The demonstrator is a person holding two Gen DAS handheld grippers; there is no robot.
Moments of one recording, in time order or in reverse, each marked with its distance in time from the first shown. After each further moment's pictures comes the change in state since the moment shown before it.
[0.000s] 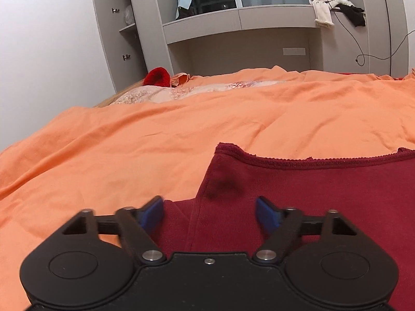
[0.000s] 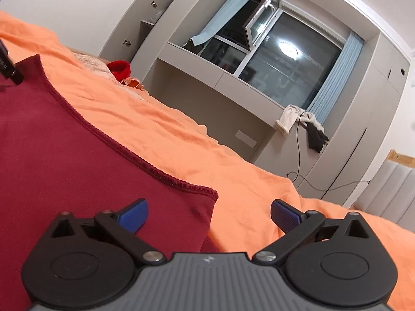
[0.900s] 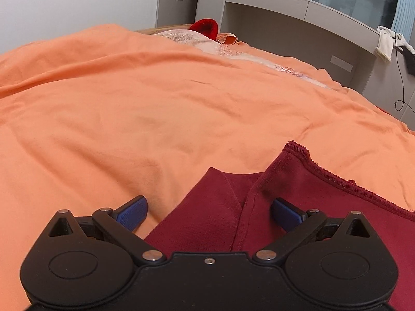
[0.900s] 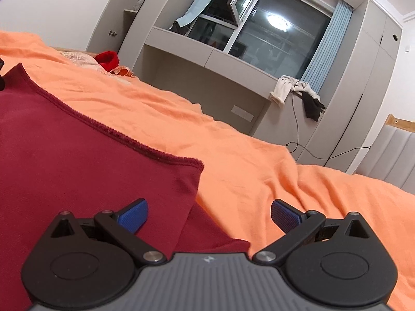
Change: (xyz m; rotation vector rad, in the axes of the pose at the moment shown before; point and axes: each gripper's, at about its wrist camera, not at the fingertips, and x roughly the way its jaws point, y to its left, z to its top) left arm 0.029 0.058 -0.009 -0.399 0.189 -0.006; right arm -0.006 -0.021 -0.009 0.117 0.106 0.008
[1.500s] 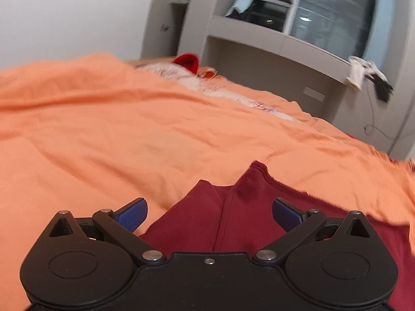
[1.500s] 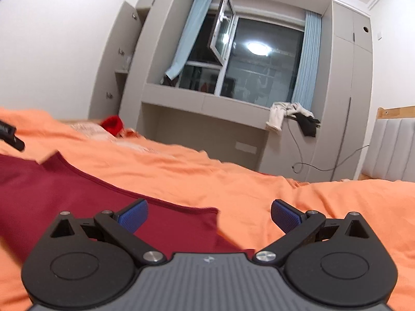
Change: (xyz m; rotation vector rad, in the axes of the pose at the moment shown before) left arm -0.092 0.020 -0.020 0.019 -0.173 -0.130; right arm -0.125 -0.014 0.016 0.222 -0.207 0.083
